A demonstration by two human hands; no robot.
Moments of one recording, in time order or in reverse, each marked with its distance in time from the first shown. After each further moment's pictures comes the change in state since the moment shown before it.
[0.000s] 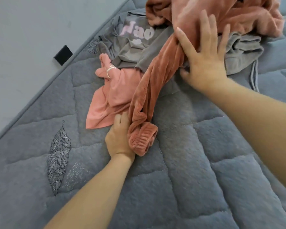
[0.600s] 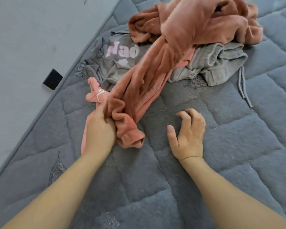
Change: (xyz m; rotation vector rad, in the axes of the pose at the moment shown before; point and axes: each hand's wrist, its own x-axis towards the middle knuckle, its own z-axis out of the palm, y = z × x) left_hand 0.089 0.013 -0.061 -0.589 -0.127 0.115; right_hand -0.117 -0.078 0.028 0.515 0.165 0.509
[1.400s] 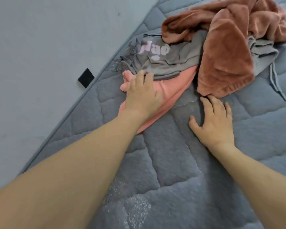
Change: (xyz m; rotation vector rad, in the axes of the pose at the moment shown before) left_hand 0.027 0.014 -0.003 0.659 -0.074 0.328; right_hand -0.006 -0.005 0.005 -0.285 -0.151 -0.069
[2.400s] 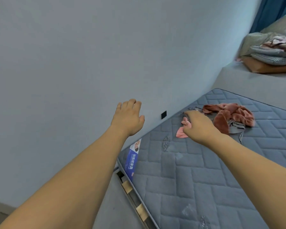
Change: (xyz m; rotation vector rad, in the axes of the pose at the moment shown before) left_hand -0.527 0.142 -0.631 0.434 0.104 -0.272; right_hand -0.255 -0.289 -0.669 0.199 -0.393 -0.487
